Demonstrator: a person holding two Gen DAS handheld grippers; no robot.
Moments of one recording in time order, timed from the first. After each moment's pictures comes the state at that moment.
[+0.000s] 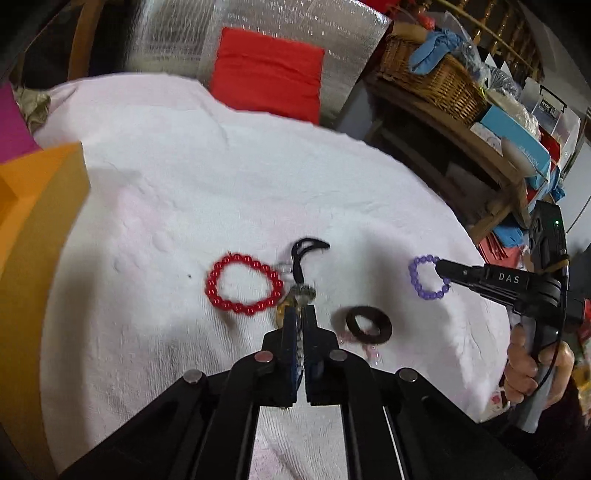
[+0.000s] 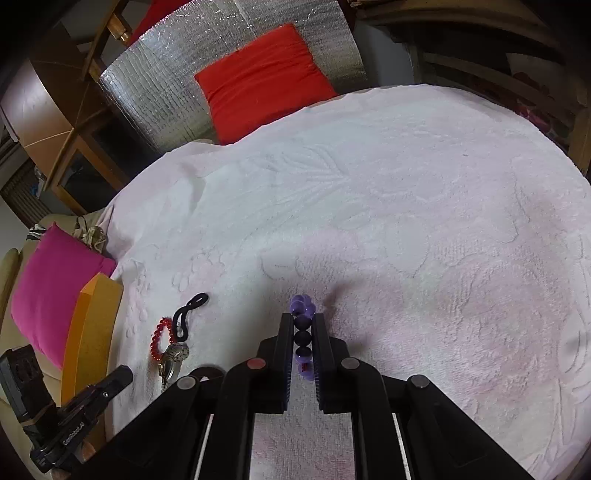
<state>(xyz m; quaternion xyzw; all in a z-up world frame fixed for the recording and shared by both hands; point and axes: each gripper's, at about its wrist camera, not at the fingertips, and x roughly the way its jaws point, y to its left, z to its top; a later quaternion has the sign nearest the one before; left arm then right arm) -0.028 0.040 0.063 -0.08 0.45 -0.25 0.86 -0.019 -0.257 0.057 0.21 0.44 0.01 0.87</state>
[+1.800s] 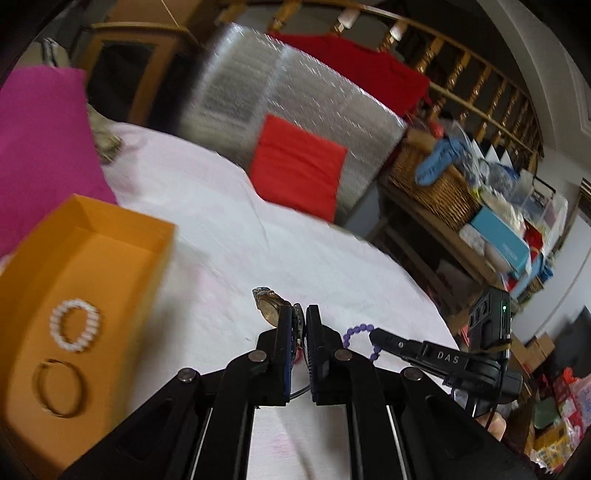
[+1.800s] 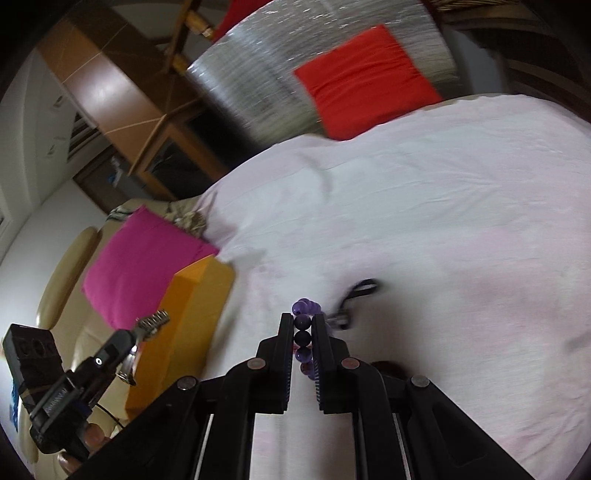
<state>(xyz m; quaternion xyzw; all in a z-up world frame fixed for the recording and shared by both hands) -0.080 0.156 0.151 -0.19 0.30 -0.19 0.91 -0.018 -0.138 0.090 0.24 0.39 0.19 0.87</state>
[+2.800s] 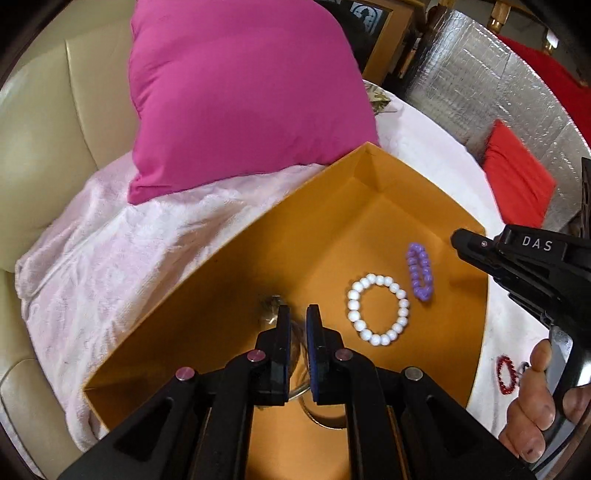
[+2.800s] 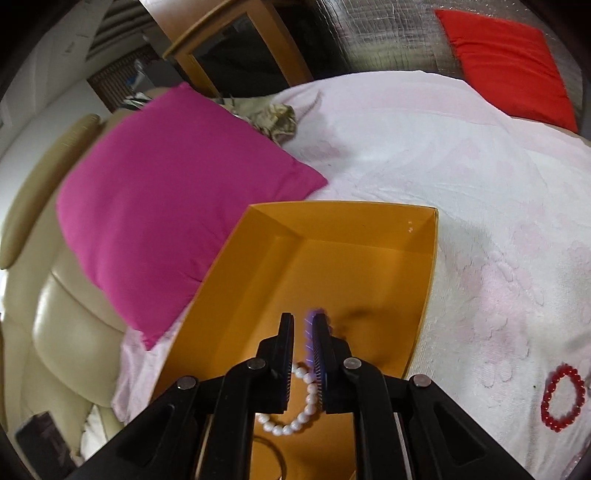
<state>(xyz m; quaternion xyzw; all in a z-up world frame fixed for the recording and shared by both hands) -0.056 0.323 0.056 -0.22 0.44 0.16 0.86 0.095 0.174 0.077 0.09 0.48 0.22 0.85</state>
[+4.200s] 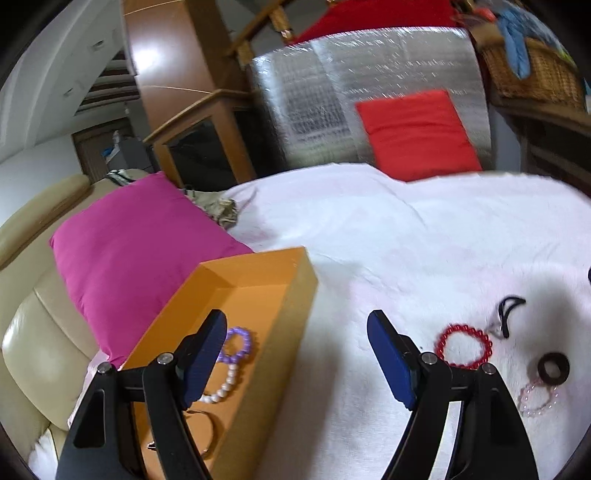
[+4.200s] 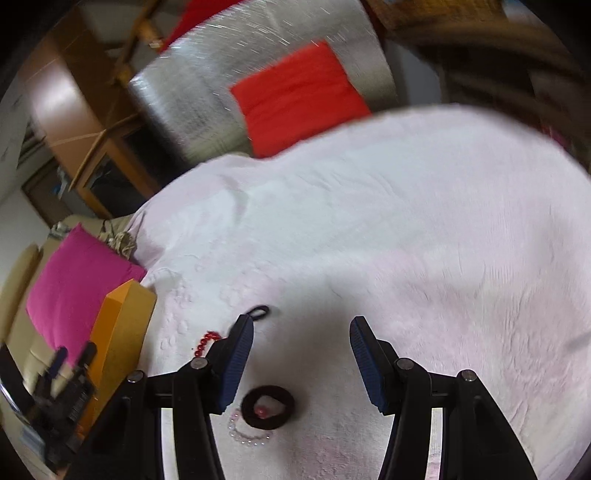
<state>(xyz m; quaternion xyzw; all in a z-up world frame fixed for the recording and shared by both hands) -0.038 0.076 0.104 0.13 0.30 0.11 0.94 -0.004 -0.224 0.065 0.24 0.41 0.05 0.88</state>
